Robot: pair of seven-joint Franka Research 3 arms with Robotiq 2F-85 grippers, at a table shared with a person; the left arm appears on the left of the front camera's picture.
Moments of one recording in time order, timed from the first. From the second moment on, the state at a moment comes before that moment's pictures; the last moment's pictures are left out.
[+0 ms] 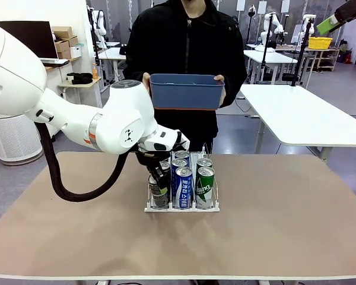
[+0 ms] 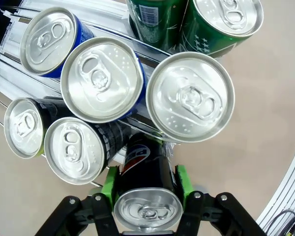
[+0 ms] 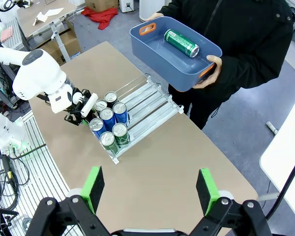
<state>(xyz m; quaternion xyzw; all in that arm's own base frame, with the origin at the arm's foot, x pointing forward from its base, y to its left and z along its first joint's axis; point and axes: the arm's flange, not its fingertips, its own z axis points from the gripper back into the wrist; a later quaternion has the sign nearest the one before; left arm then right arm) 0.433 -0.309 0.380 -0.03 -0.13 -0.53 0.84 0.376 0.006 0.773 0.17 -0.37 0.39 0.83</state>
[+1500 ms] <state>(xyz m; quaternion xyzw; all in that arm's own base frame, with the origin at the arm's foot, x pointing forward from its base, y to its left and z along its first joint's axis) 0.409 -0.321 0.440 0.02 -0.18 -0.52 0.84 0.376 0.006 0.773 0.17 -0.37 0.39 0.83</state>
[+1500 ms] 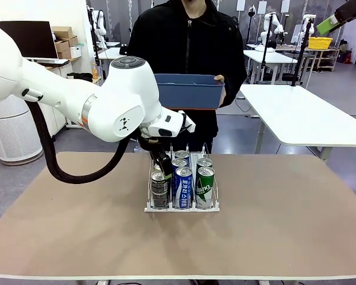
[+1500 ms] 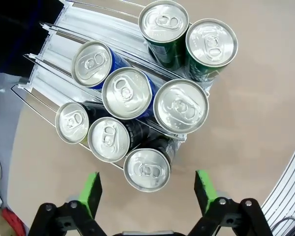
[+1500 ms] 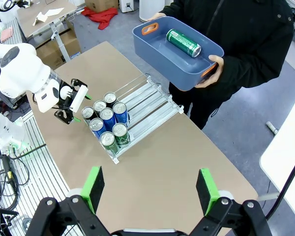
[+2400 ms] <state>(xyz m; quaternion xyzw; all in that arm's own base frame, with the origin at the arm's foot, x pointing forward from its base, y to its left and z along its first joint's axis) 0.412 -0.313 0.455 0.00 -0.18 -0.52 0.84 0.376 0.006 0.773 0.17 -0.37 0.39 0.83</state>
